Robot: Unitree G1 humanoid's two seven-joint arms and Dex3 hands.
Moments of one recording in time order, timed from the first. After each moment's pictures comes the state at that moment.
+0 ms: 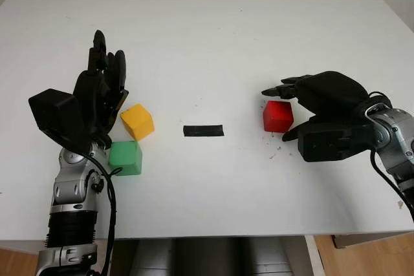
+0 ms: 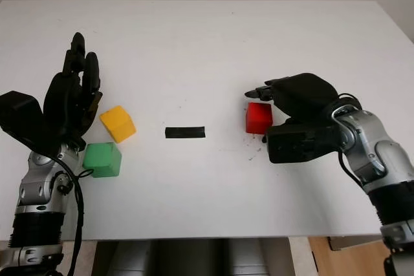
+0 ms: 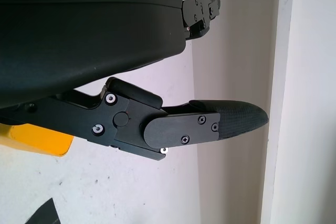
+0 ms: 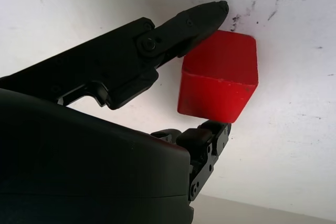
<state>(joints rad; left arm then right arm) -0.43 0.23 0.23 0.15 -0.20 0.07 -0.11 -0.55 -0.78 0.22 0.32 -0.67 -0.24 0.29</state>
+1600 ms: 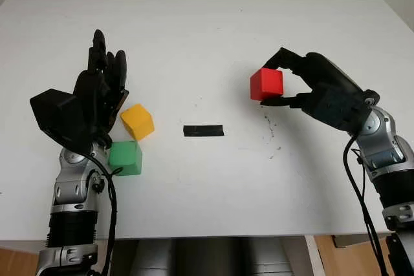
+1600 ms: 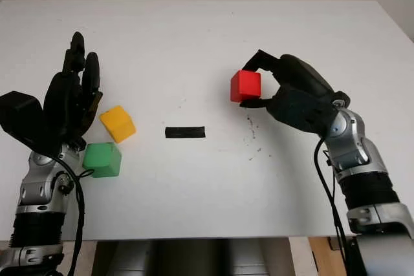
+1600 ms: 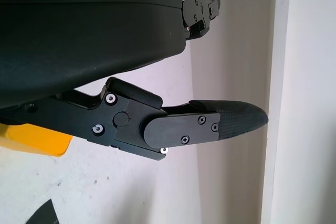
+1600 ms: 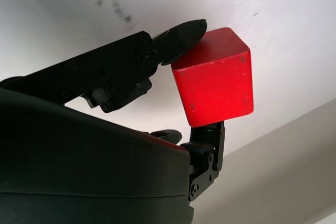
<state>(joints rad) -0.43 0.23 0.23 0.15 -0.19 0.05 -0.11 -0.65 -0.56 0.11 0.46 -0.30 -0.19 0.27</state>
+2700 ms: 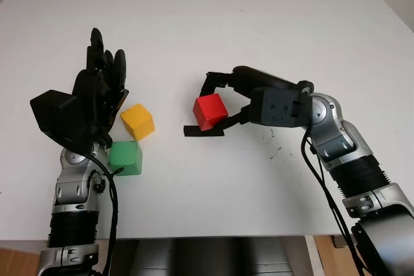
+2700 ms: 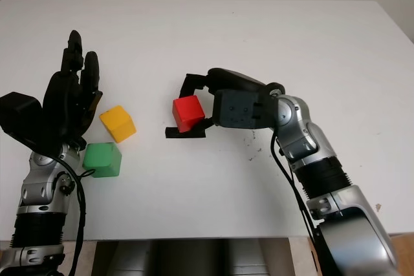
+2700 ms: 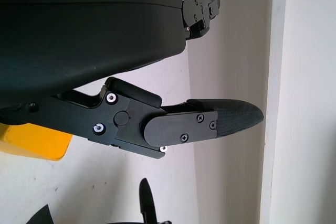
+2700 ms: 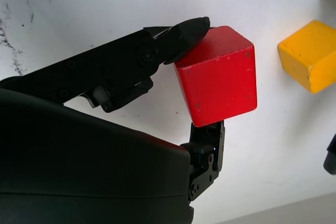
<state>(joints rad) -0.43 0.22 0.22 0.15 -0.18 0.03 -0.09 -0.75 -0.43 0.30 0.37 -0.39 -0.11 0.53</state>
